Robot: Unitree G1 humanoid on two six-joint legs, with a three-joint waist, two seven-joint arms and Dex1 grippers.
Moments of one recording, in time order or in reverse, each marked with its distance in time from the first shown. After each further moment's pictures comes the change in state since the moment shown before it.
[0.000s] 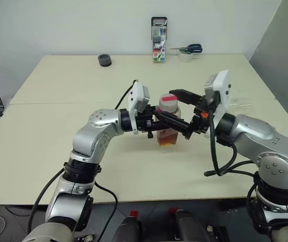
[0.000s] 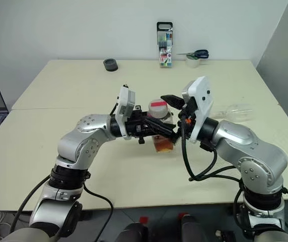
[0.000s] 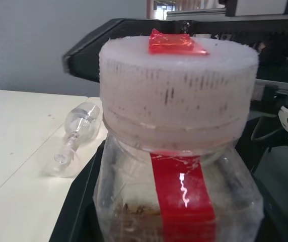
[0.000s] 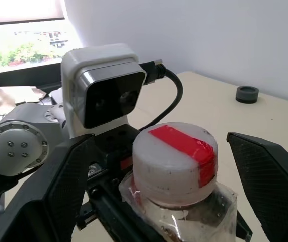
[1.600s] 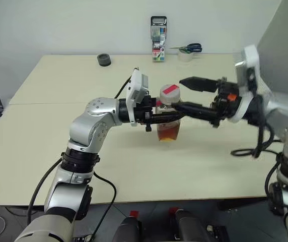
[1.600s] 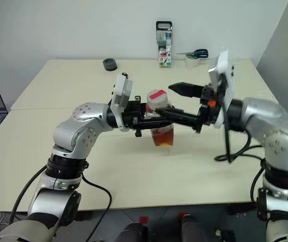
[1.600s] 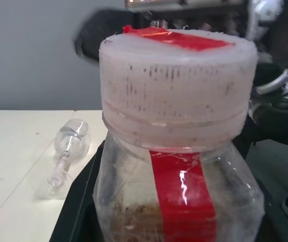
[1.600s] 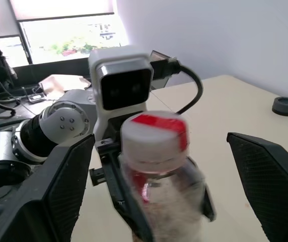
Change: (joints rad) left arm -0.114 0.018 0.006 0.070 -0.025 -0.007 -0.082; right arm -0.095 -0.148 -0.112 0.131 0.101 0.037 0.302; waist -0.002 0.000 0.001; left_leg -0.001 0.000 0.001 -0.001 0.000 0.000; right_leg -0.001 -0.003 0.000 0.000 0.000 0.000
